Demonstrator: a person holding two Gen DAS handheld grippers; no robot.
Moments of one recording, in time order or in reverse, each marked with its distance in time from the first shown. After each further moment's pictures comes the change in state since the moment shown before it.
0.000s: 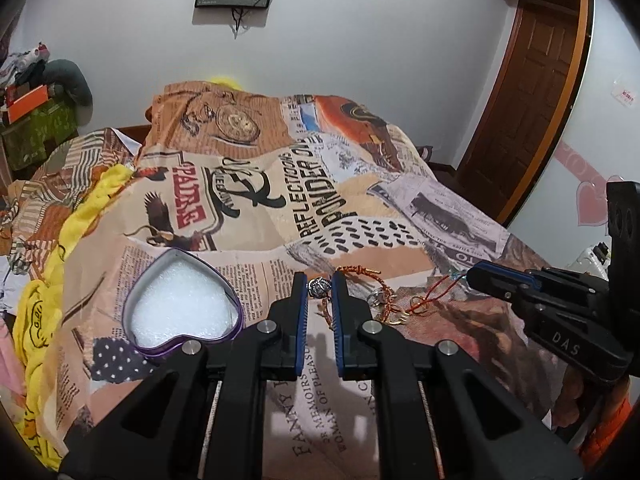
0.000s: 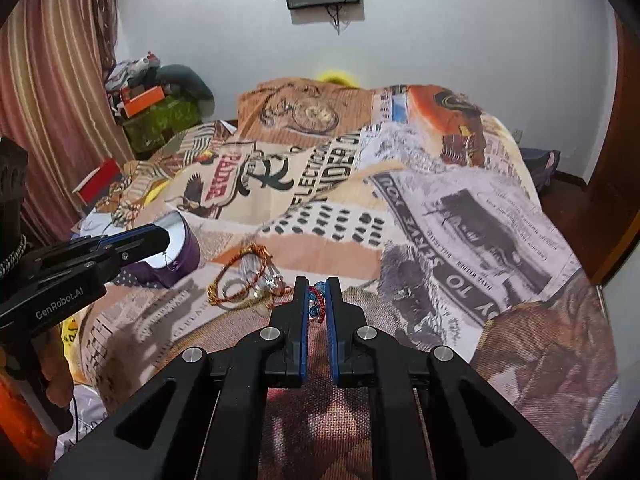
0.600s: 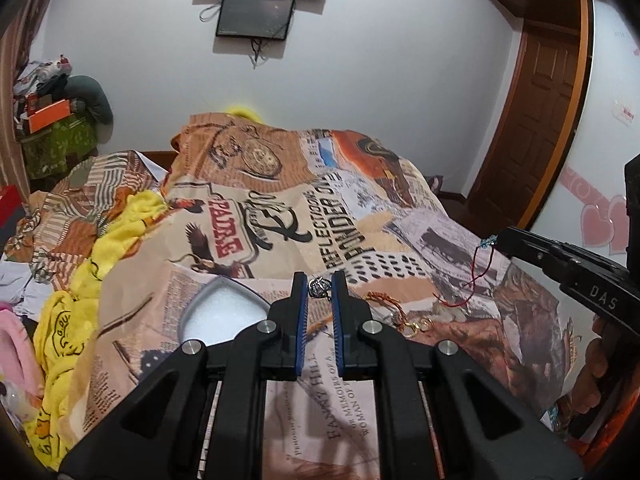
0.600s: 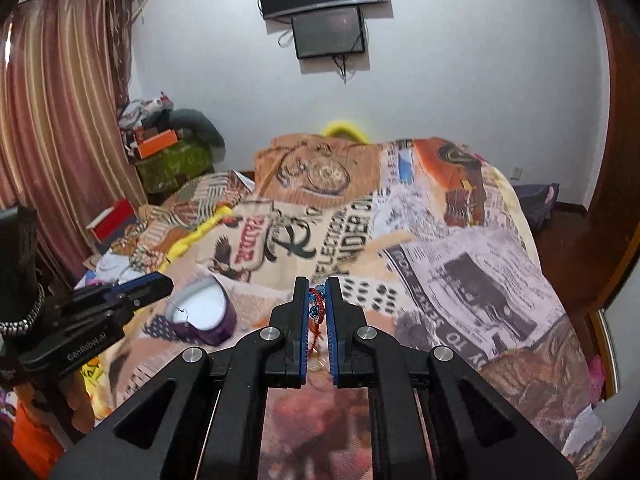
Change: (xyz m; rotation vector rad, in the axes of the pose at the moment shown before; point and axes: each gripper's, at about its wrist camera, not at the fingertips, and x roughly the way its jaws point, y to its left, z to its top) left arm -0.051 0.020 0.011 -0.024 -0.113 0.048; right arm -0.039 0.025 0.034 0.002 -0.172 0.024
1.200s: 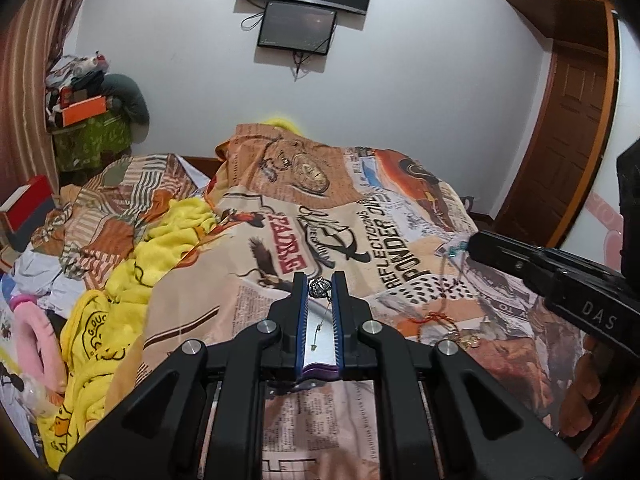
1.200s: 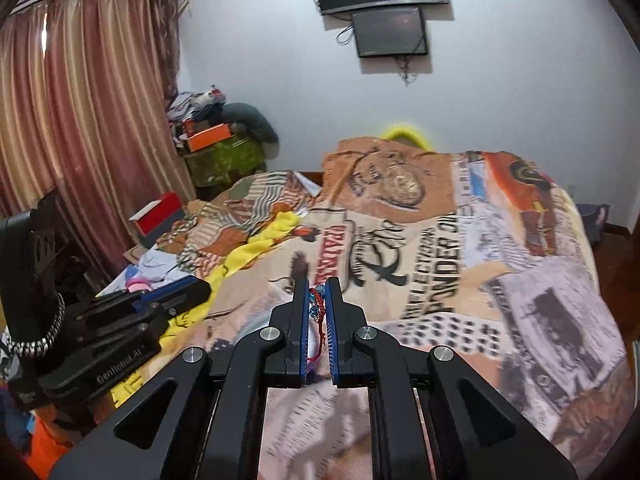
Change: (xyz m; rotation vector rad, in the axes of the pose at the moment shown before) left arm -0.016 0.060 0.008 -0.063 -0.038 0.100; right arm 0.050 0.072 0.020 -0.069 0.018 0.180
